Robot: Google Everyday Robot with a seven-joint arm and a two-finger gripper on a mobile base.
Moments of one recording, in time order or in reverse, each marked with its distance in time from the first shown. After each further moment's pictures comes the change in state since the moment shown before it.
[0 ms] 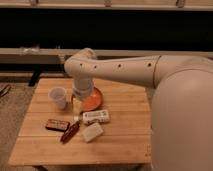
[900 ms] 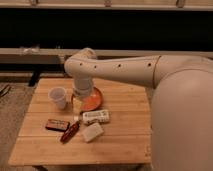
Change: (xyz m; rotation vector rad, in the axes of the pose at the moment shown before) arm 0.001 -0.004 0.002 -0.003 -0.002 0.000
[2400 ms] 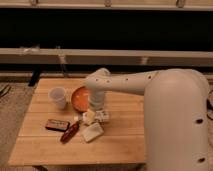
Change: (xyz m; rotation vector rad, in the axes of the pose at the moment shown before) arm 0.048 -0.030 0.118 -0.093 0.050 0.069
